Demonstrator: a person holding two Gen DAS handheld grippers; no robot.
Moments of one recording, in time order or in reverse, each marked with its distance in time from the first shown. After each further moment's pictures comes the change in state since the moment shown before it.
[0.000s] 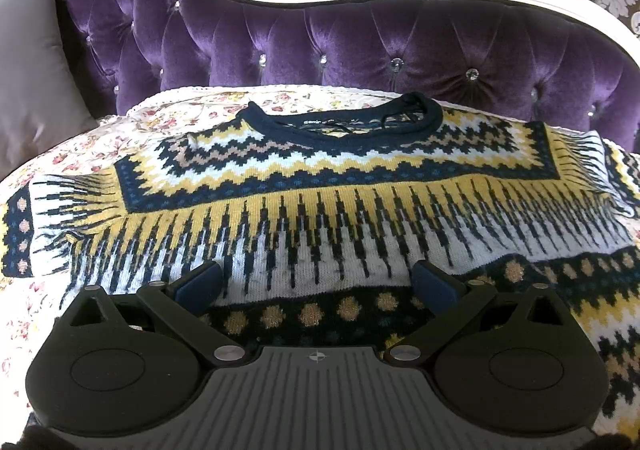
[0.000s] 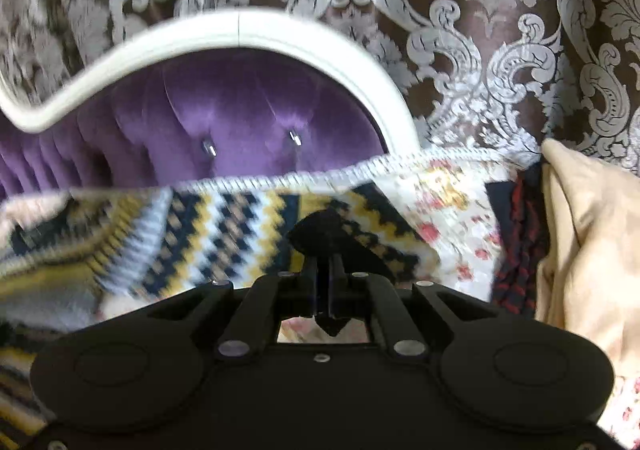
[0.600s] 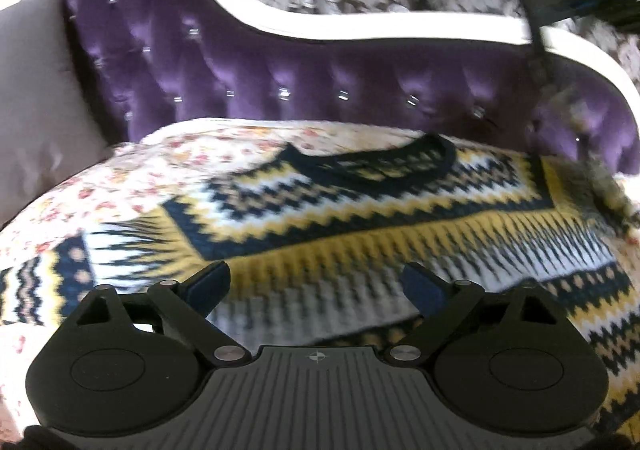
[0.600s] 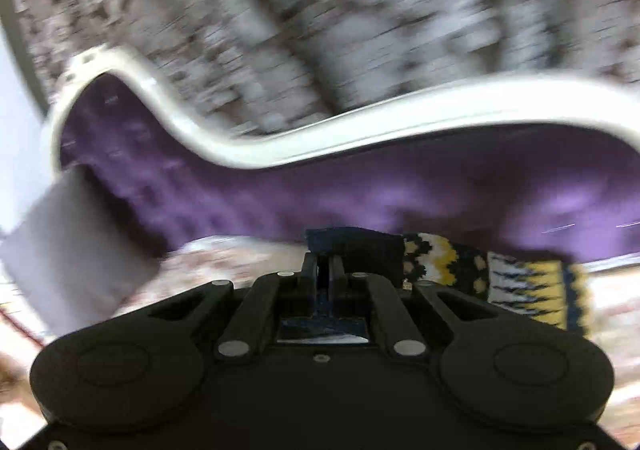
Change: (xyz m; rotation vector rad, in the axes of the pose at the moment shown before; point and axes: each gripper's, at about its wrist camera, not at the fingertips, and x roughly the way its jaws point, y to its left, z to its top) left arm -0.037 0.065 0.027 0.018 -0.037 -0.046; right arm 0.007 0.267 0.088 -0.031 0.096 0.520
